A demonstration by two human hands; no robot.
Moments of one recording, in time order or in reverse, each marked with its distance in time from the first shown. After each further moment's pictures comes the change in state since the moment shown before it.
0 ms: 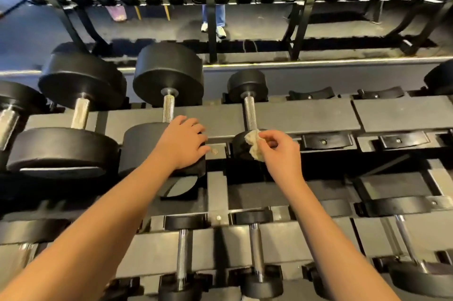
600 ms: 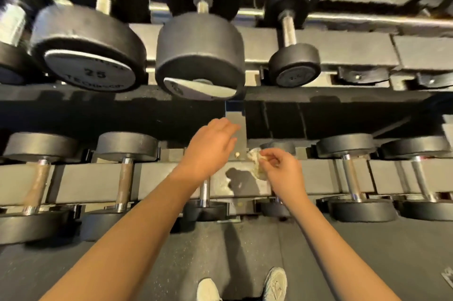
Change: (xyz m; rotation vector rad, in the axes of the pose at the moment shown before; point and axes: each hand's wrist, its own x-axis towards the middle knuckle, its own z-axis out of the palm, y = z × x) left_hand -0.157 0.100 0.101 -0.747 0.226 -0.134; right_hand -0.204 0.067 0.074 -0.121 -0.212 0.166
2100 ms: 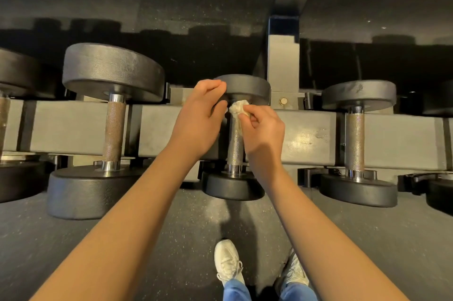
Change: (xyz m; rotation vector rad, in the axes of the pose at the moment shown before) left_hand -0.042 -0.128 0.130 -0.290 0.088 -0.425; right_hand 0.029 0.068 0.204 0.164 0.073 -0.070
